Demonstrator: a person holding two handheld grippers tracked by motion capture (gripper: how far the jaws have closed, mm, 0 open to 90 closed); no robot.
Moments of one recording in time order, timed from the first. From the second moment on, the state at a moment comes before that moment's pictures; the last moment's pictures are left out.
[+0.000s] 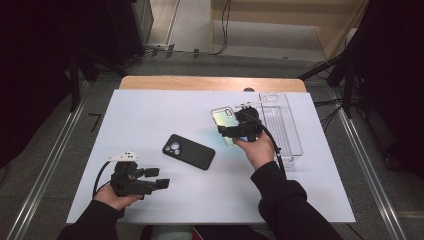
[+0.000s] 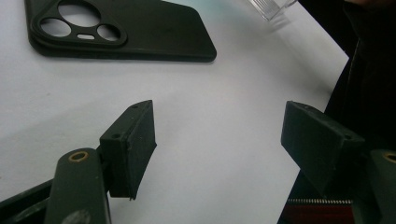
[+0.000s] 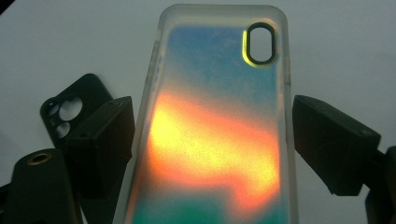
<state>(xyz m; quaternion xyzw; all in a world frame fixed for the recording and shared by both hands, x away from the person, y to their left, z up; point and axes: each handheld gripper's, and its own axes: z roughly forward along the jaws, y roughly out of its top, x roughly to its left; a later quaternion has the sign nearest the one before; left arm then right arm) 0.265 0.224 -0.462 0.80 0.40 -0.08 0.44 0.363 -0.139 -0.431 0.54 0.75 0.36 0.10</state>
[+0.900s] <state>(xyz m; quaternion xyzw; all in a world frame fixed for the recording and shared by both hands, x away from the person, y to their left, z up) 0.275 0.201 -0.439 0.79 0.42 -0.08 0.44 0.293 -0.152 -0.433 0.50 0.75 0.43 0.06</state>
